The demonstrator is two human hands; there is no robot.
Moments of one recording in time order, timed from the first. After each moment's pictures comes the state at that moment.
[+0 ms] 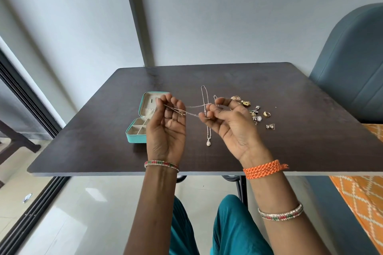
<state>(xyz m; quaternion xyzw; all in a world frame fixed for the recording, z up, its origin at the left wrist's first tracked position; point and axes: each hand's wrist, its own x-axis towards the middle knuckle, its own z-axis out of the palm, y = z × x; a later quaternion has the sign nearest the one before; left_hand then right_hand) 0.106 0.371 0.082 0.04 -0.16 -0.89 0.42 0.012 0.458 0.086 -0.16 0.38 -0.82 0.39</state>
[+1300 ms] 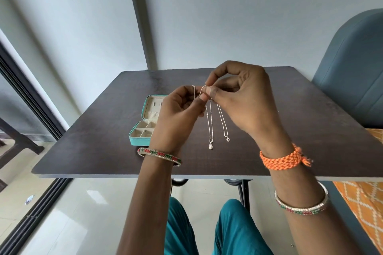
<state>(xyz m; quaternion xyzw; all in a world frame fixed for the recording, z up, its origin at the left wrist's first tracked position) 0.107 0.383 0.122 0.16 -0.67 -0.62 0.38 0.016 0.471 0.146 -0.46 0.66 -0.59 -0.03</state>
